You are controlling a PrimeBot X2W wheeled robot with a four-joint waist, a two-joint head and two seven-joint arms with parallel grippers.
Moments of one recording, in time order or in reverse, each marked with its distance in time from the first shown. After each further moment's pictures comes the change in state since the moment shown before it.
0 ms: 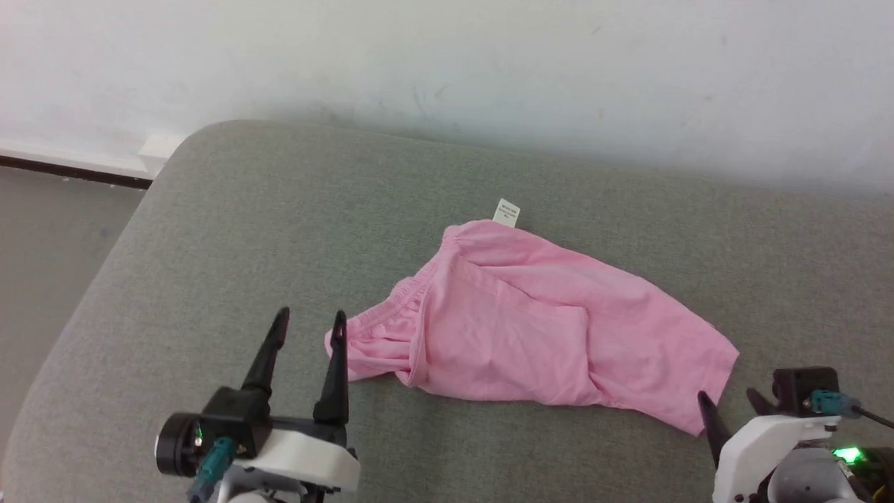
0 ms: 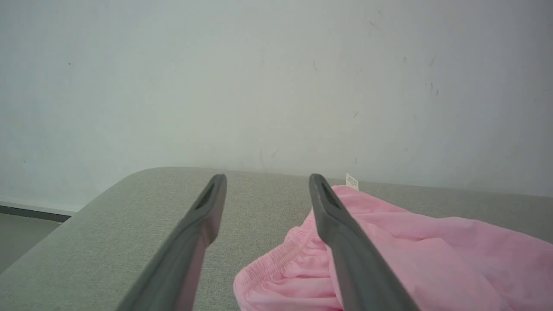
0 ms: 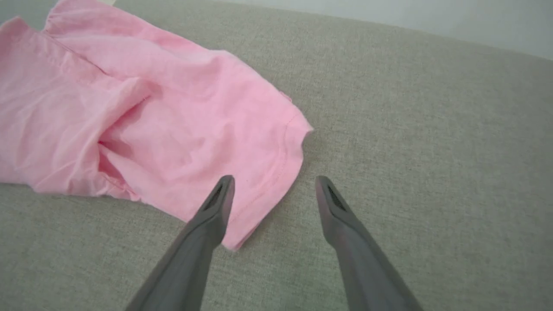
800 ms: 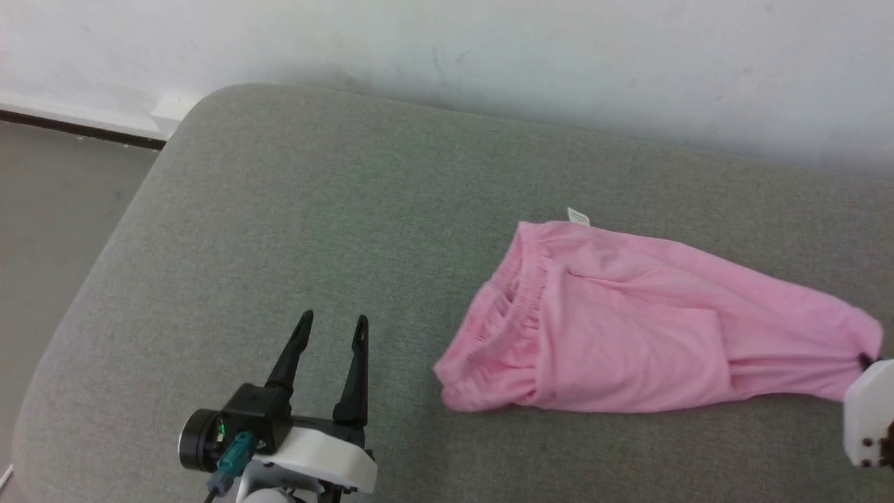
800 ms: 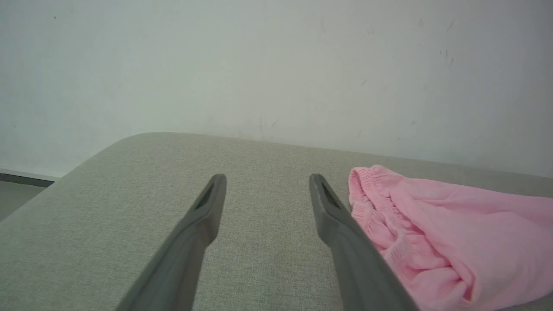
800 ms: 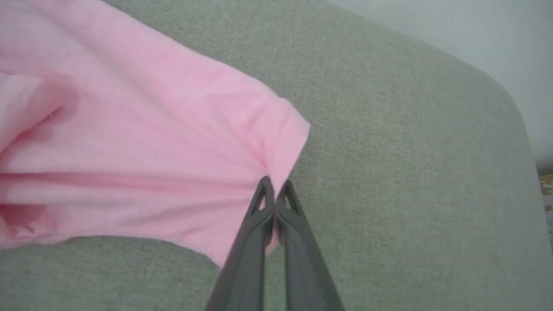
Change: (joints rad) left arm -0.005 -0.086 0.045 0.061 0.060 -0.086 0.000; right arm -0.148 -0.255 -0.091 0.139 -0.014 0.002 0.121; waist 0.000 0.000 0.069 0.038
